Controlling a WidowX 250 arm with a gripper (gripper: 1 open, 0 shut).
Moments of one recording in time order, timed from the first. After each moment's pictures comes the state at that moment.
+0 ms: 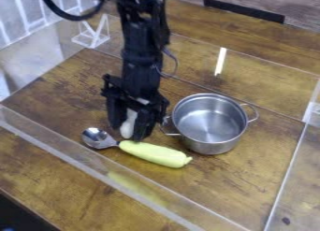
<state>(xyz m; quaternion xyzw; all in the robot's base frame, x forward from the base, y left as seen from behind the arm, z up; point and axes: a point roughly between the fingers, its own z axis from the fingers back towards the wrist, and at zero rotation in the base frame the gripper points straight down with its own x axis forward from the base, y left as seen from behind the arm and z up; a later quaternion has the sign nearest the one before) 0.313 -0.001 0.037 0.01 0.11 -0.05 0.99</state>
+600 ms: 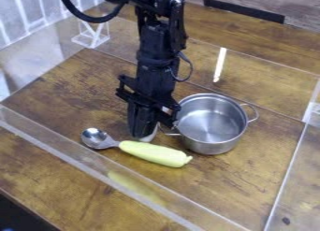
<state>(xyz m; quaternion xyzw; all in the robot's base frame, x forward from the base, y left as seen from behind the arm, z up) 0.317 -0.012 0.039 0.01 0.11 -0.11 0.99</state>
